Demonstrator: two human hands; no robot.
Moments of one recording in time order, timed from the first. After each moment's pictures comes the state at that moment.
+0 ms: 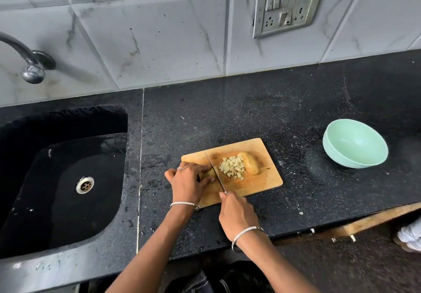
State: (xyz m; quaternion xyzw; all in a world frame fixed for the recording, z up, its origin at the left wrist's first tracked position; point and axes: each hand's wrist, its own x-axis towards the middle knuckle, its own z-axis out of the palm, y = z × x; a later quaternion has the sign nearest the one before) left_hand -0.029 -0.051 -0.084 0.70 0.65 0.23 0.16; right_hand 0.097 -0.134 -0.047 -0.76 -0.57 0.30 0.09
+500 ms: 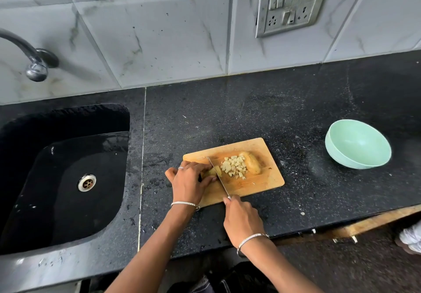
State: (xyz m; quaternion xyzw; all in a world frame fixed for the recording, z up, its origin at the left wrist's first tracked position) left_hand -0.033 -0.052 -0.090 0.71 0.65 0.22 0.15; right_hand 0.104 -0.146 -0.057 -0.75 -0.59 0.27 0.07
